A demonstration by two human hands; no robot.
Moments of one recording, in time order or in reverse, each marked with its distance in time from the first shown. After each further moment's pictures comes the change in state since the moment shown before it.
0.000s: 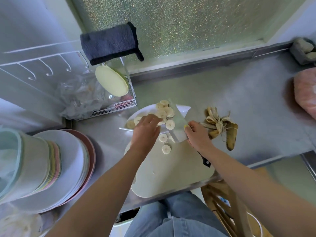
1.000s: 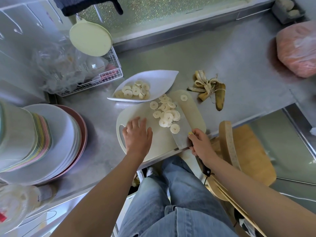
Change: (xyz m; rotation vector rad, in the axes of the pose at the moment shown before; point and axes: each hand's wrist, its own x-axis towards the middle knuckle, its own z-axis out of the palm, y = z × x) left_hand -0.121 0.010 0.032 0.304 -0.314 -0.305; right_hand -0.129 0.092 0.021 0.505 0.001 0.288
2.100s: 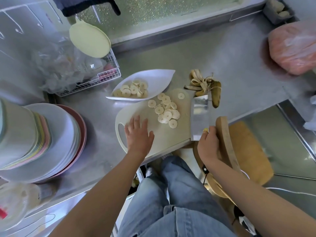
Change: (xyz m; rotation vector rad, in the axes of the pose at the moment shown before) left_hand -0.007 0.001 0.007 -0.001 -0.035 0.084; right_hand -0.001 0.024 -0.009 -0.479 0.530 -0.214
